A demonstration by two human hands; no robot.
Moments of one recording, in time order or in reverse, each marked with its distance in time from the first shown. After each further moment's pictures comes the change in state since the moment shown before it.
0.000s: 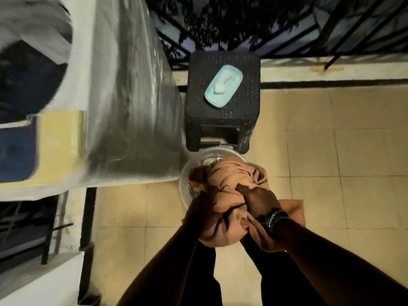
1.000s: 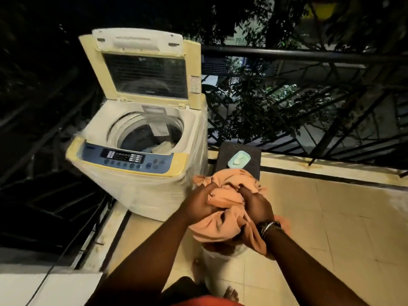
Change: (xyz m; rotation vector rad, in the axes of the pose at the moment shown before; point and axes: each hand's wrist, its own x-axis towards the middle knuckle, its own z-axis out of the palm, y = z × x) left_hand -0.253 0.124 -0.218 -0.146 0.429 0.458; right_hand -0.232 -0.123 -0.154 0.242 0.624 -0.158
